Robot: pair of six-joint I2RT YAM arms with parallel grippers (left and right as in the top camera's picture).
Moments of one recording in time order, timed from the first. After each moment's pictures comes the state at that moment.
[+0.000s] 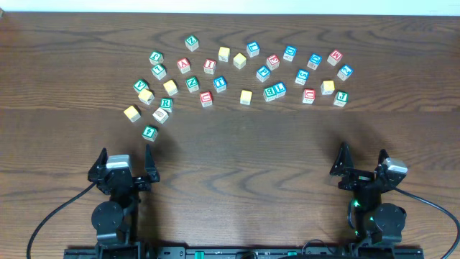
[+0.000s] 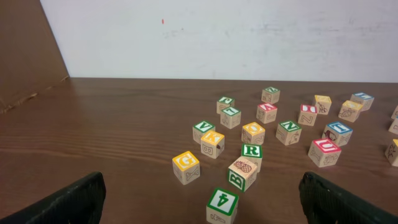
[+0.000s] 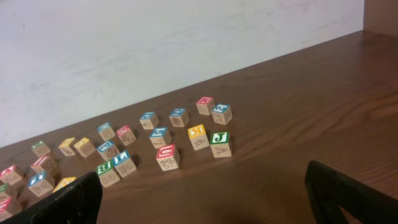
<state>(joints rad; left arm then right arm) 0.09 0.01 0.01 -0.11 0.00 0.02 -0.03 0.01 0.01 -0.07 0.05 0.28</state>
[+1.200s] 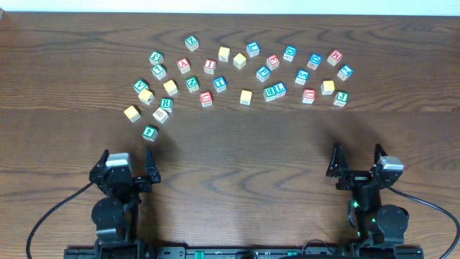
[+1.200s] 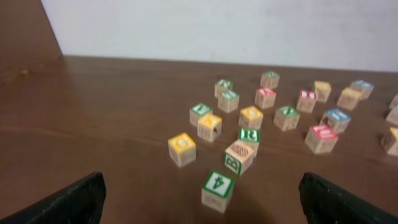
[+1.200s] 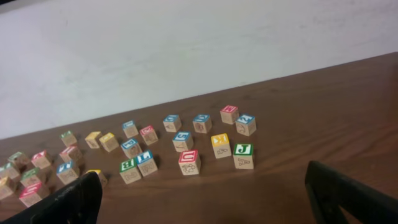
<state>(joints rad) 0.09 0.08 0.04 -0.15 0.00 -0.03 -0.03 0.04 0.03 -0.02 -0.06 0.22</state>
